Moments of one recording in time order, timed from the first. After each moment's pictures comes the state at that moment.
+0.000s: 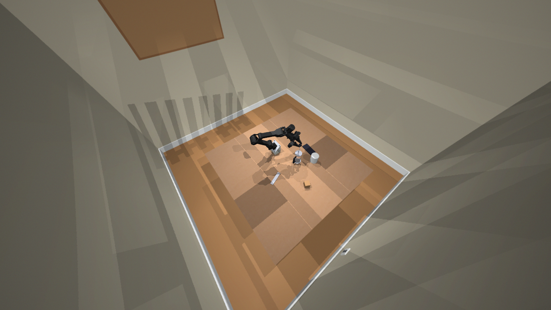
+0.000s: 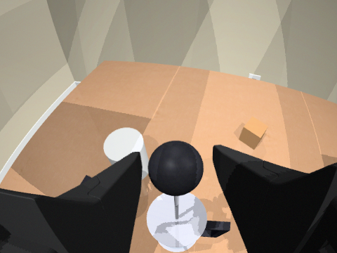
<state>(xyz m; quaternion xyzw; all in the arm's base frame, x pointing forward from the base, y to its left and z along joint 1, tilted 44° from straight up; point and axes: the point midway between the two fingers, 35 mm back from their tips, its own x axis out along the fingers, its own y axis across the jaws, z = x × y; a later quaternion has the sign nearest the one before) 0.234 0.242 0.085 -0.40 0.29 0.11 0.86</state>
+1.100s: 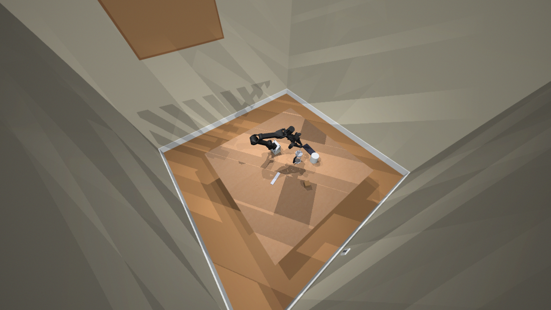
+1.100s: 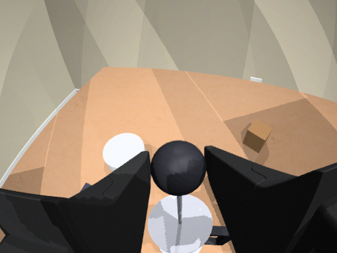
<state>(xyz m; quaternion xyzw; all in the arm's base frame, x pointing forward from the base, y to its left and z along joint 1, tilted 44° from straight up) 0.241 0.236 0.071 -0.40 0.28 0.11 0.87</state>
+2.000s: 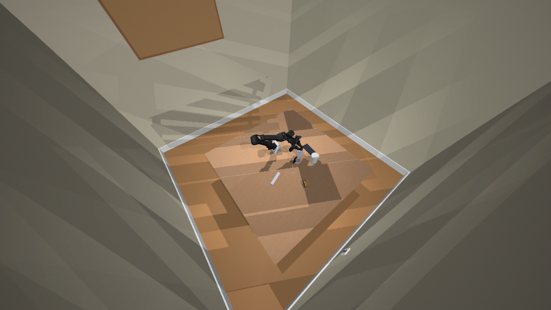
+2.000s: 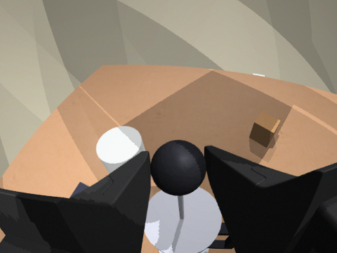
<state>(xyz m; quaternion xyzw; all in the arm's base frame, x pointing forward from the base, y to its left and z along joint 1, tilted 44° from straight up) 0.250 0.213 0.041 -0.39 0.27 0.12 0.87</state>
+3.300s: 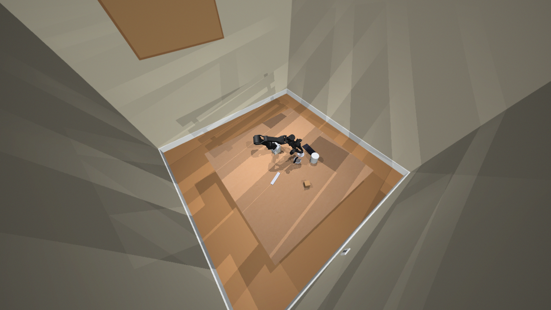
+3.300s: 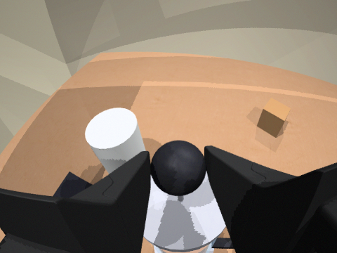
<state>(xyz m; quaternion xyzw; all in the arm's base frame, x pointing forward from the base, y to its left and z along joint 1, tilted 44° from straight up) 0.262 0.189 0.008 -0.39 0.28 0.12 0.87</state>
